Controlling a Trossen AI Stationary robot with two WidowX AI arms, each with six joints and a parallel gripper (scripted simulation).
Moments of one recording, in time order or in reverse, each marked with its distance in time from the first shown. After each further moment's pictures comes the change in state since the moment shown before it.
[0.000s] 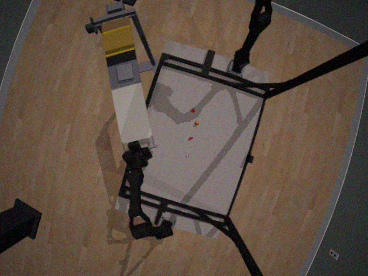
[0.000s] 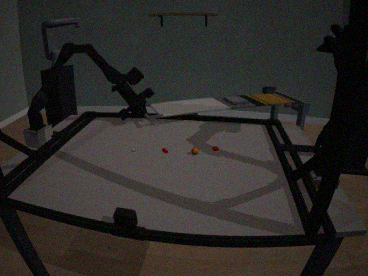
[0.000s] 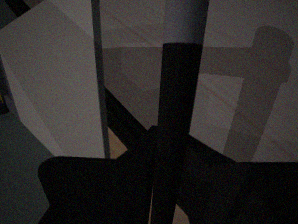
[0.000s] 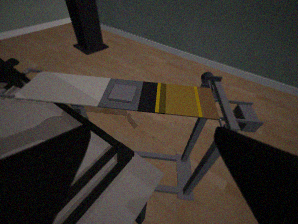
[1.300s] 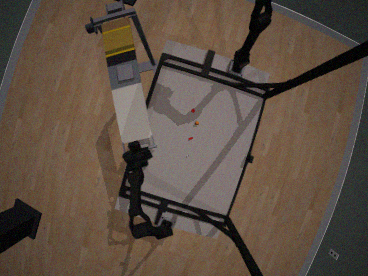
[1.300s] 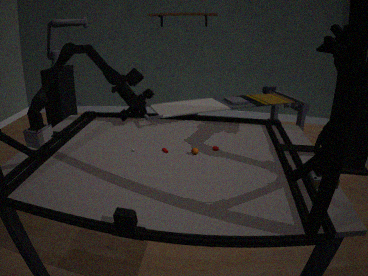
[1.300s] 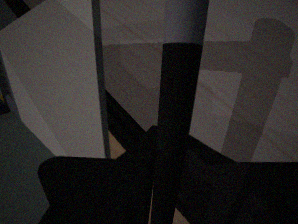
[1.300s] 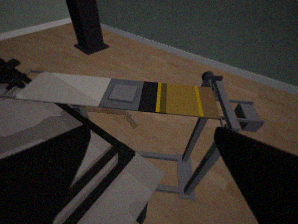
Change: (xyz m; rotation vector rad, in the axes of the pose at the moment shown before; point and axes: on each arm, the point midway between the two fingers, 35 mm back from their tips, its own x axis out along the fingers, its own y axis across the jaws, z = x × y) left arm 0.003 -0.002 0.000 0.001 0.000 0.009; right arm 0.001 0.001 -0.001 0.004 0.001 0.003
